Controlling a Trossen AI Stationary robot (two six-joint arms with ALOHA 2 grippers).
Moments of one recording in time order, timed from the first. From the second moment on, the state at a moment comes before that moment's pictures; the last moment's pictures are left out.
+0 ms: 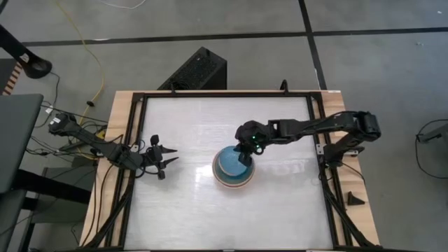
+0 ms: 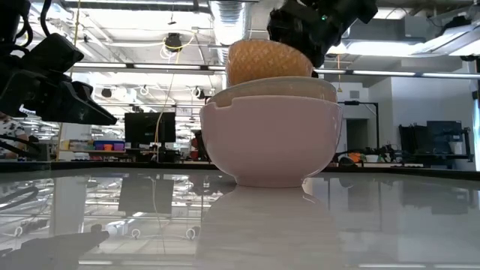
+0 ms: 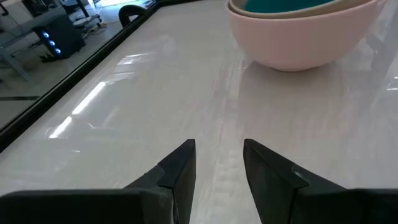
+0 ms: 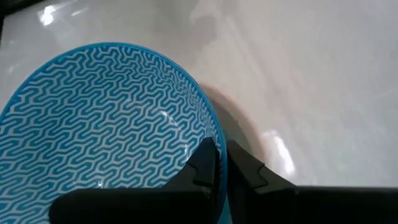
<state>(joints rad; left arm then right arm) -0.43 0.44 0.02 0.05 -0.71 -0.05 -0.05 1.50 1.10 -0.36 -0.02 0.32</state>
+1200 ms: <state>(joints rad) -0.43 0.44 0.02 0.05 -0.71 -0.05 -0.05 1.59 1.14 -0.45 -0.03 0.36</state>
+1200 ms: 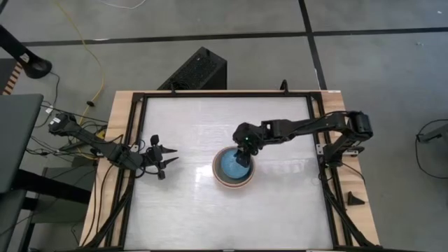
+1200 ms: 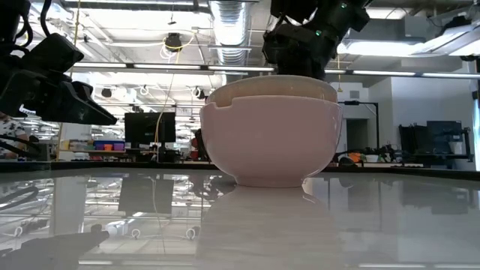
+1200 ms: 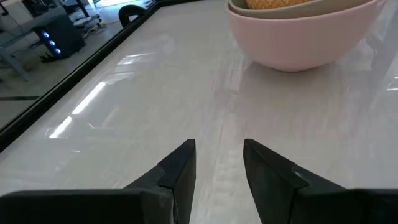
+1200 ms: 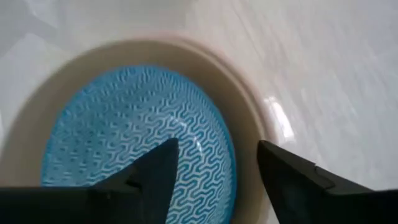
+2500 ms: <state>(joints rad) -0.43 0.44 0.02 0.05 -0.71 -0.05 0.17 1.73 1.05 0.06 0.57 0.33</state>
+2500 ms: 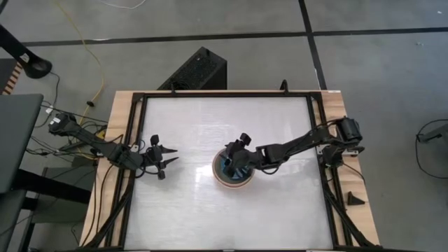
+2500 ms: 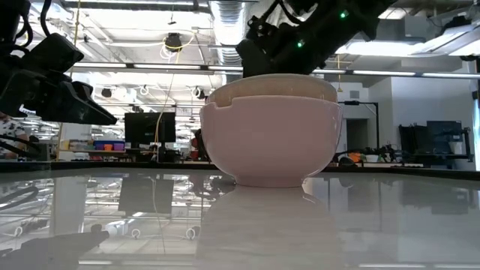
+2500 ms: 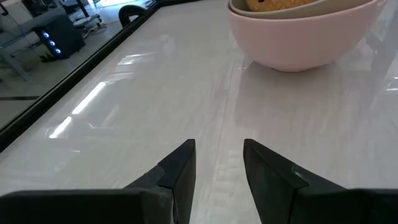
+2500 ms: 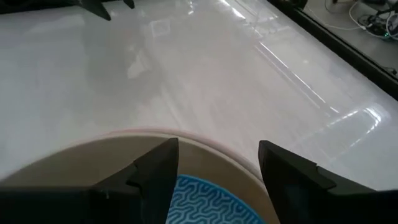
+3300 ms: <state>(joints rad) -0.43 0.44 0.02 0.05 -0.71 -0.05 0.42 0.92 0.47 0.33 0.32 0.10</state>
